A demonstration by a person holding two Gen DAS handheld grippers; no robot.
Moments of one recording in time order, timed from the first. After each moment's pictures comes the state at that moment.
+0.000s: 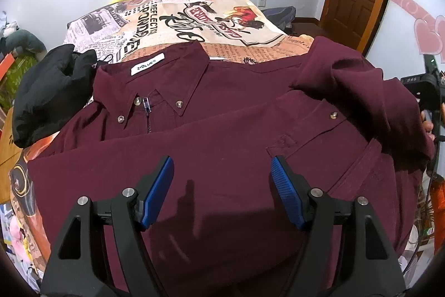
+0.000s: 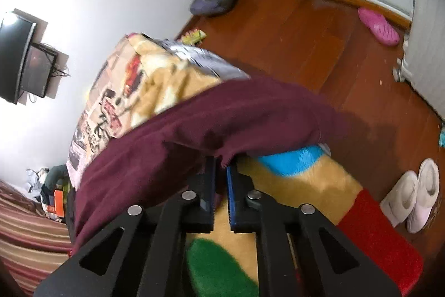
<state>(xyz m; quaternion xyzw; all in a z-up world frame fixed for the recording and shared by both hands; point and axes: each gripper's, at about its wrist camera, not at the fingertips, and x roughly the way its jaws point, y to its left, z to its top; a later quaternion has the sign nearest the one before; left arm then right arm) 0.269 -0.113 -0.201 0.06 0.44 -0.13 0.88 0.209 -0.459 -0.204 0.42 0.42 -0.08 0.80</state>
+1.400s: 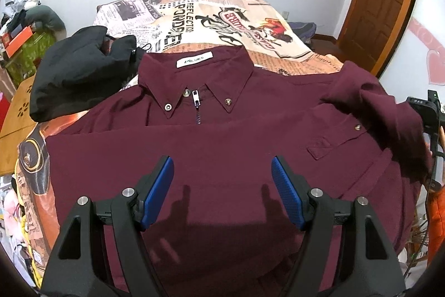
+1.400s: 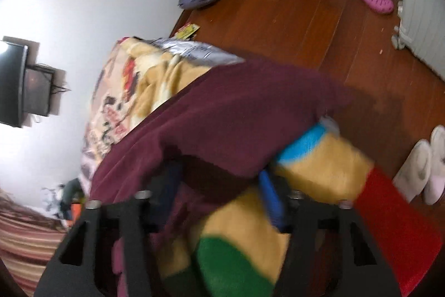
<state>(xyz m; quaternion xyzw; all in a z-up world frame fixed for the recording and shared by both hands) 0.263 -0.054 -0.192 0.01 0.44 -0.09 0.89 0.219 -0.461 -0.236 0.48 0.44 -0.09 0.75</state>
